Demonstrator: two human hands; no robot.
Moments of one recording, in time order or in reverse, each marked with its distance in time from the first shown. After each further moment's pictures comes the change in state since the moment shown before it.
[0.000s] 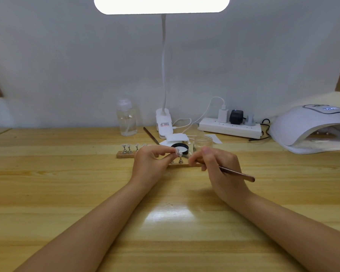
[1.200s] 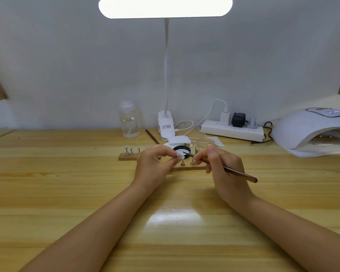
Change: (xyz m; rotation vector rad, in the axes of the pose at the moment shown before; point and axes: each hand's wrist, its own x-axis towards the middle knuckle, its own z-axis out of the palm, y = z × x) left_hand 0.001 0.002 -0.001 0.012 -0.021 0.032; right_hand 0.002 0.002 0.000 0.008 0.060 0.069
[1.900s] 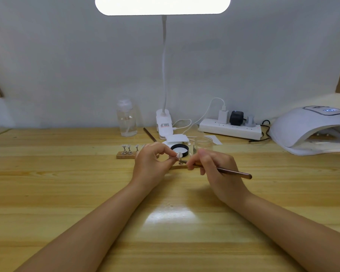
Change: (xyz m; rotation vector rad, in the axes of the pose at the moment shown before) left_hand -0.001 0.001 0.002 0.082 0.010 -0.019; right_hand -0.001 -0.001 -0.001 0.004 -0.138 0.007
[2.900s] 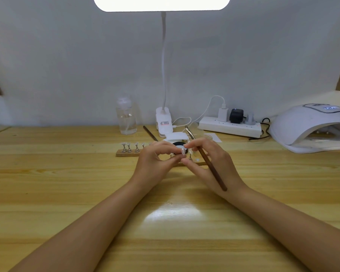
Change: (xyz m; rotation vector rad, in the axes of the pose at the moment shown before) left_hand -0.004 0.006 -0.002 -0.081 -0.081 0.191; right_hand 0.006 0.004 0.000 -0.269 -0.011 -0.096
